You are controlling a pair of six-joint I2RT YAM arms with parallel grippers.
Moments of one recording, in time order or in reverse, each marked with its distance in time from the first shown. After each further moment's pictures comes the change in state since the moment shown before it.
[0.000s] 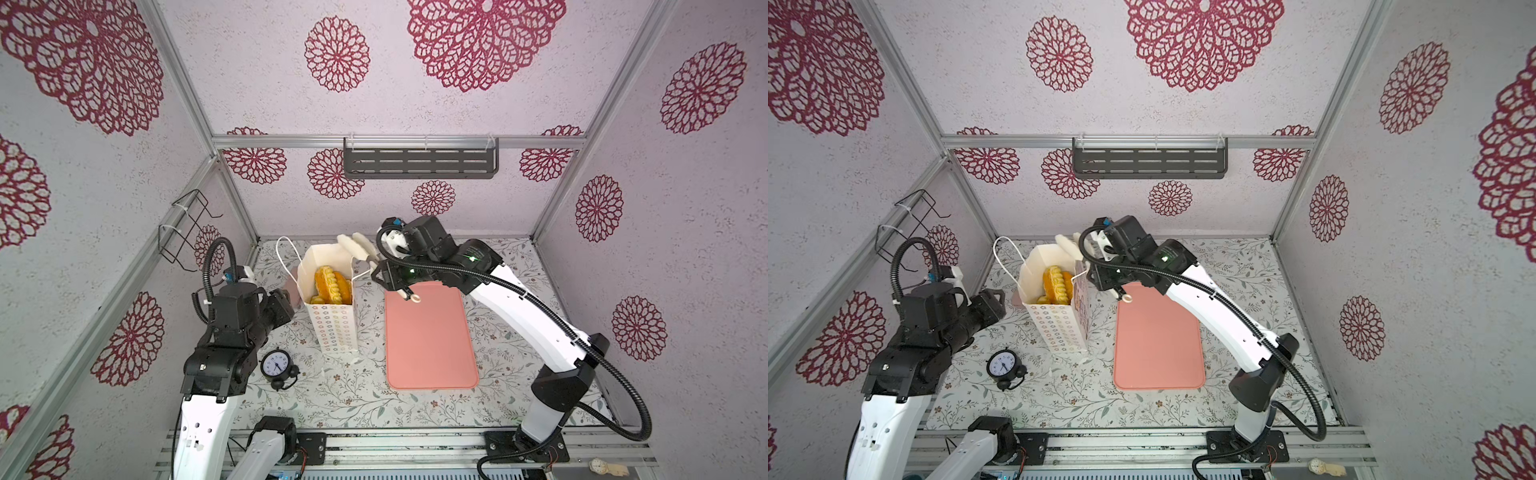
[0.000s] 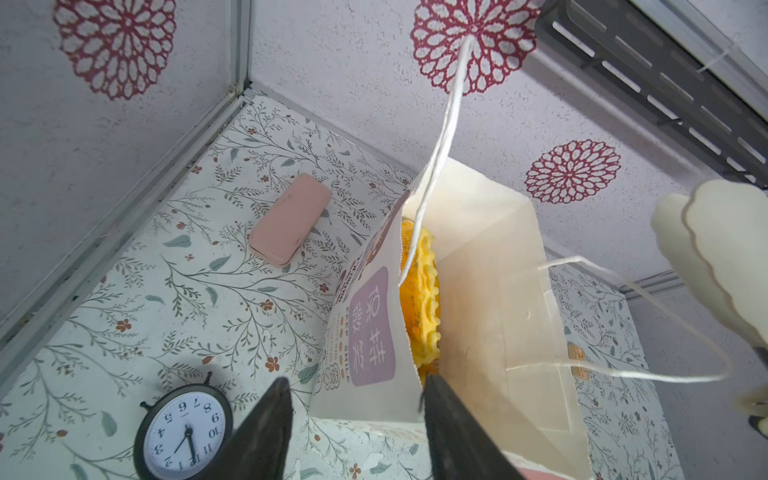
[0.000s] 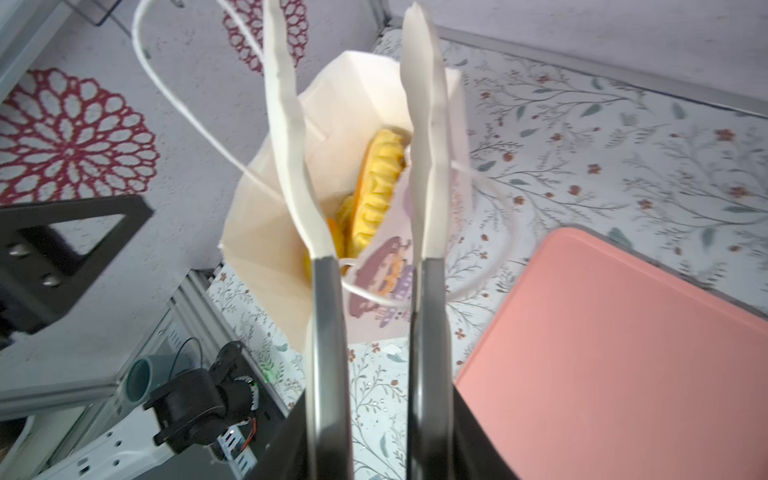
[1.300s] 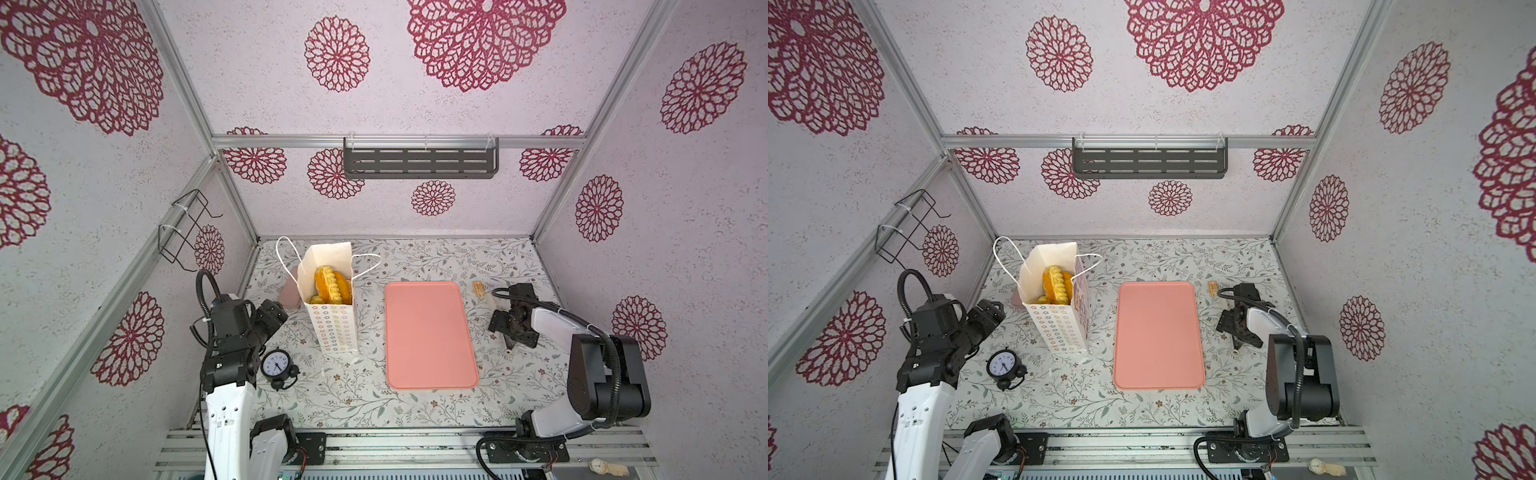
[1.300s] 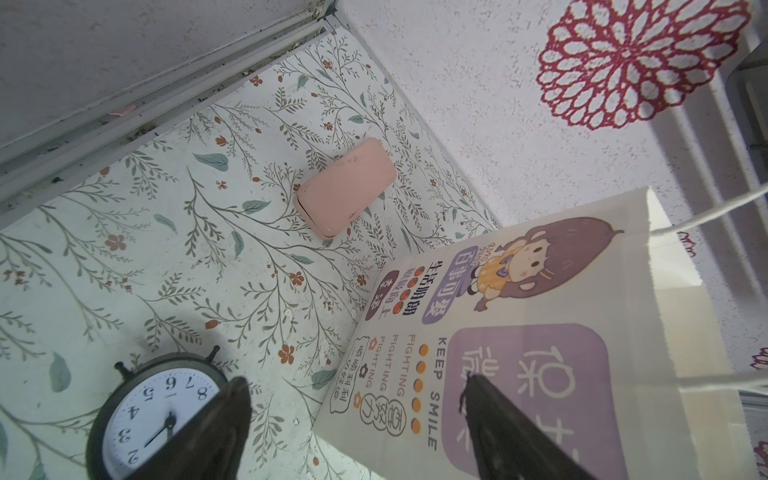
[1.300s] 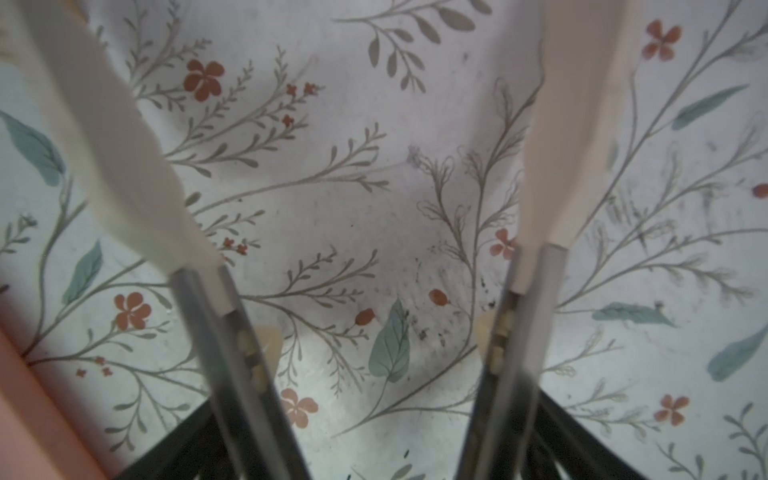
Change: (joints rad) left arm 0.310 -0.021 -0.354 0.241 0.229 -0.143; right arm -0.807 -0.159 -1.176 0.444 0.269 0.051
